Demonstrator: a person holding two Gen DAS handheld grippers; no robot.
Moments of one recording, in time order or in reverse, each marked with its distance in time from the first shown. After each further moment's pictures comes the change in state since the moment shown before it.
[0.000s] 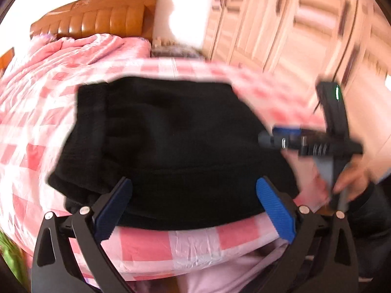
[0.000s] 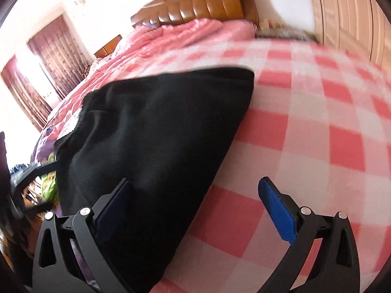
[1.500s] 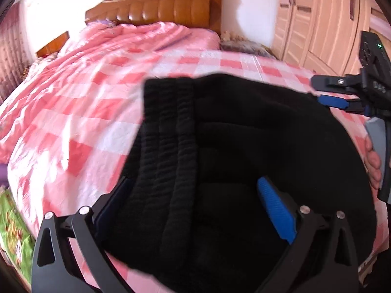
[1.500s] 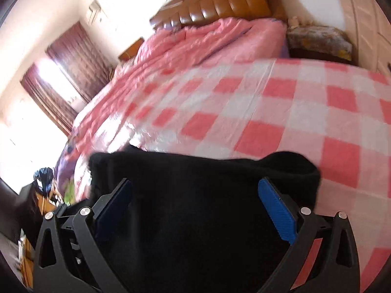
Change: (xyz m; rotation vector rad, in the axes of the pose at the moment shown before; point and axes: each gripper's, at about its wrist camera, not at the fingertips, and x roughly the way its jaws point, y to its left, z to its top) left arm 0.062 0.052 0.028 -0.116 0.040 0.408; right arm 0.069 -0.003 0.120 0.054 0.024 0.220
